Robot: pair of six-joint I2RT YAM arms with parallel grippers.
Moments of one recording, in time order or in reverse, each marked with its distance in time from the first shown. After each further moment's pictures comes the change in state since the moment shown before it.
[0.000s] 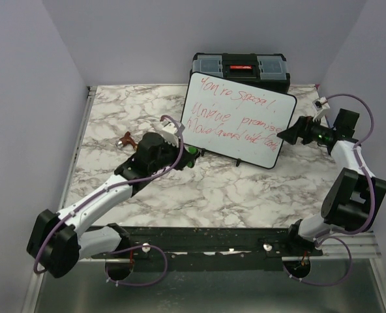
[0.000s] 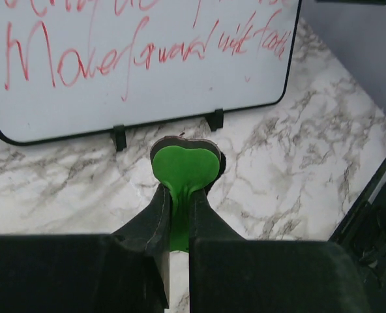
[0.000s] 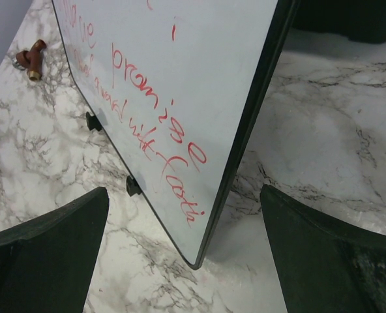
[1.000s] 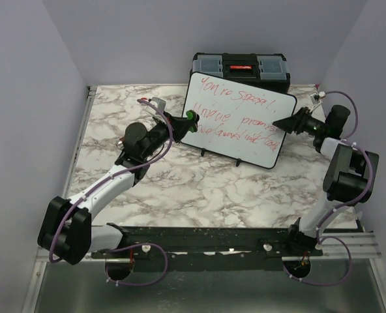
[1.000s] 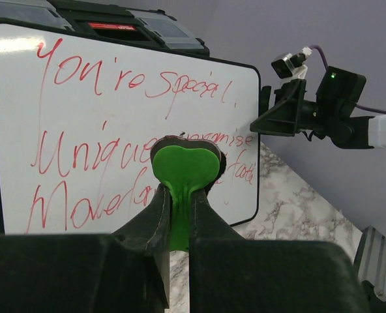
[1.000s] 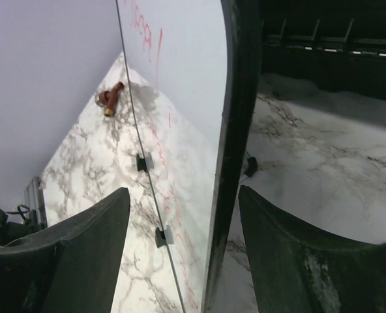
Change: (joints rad) left arm 0.153 0.127 0.023 0.589 0.092 -0.138; right arm 0.046 0.270 -0.012 0.697 -0.230 0.511
